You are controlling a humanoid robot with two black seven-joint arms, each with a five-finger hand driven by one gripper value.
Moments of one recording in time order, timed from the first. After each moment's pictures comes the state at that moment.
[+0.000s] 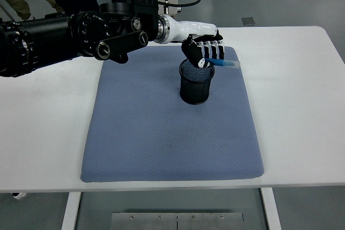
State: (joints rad) left arm -1.70 0.00 0.54 -0.75 0.38 -0.19 -0.23; right arm 0.03 0.00 0.23 0.21 -0.08 0.05 0.16
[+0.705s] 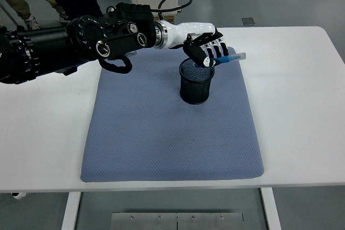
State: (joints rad) left arm -1.65 0.00 0.54 -0.75 0.16 -0.18 -0.24; right arm 0.03 0.00 0.23 0.21 -0.08 0.05 0.16
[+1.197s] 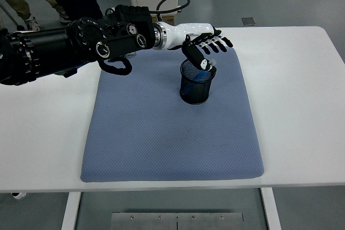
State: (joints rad) left arm -1.65 0.00 0.55 -0.75 0.15 -0.17 -0.24; right arm 0.03 0.00 0.23 0.21 -0.08 0.05 0.16
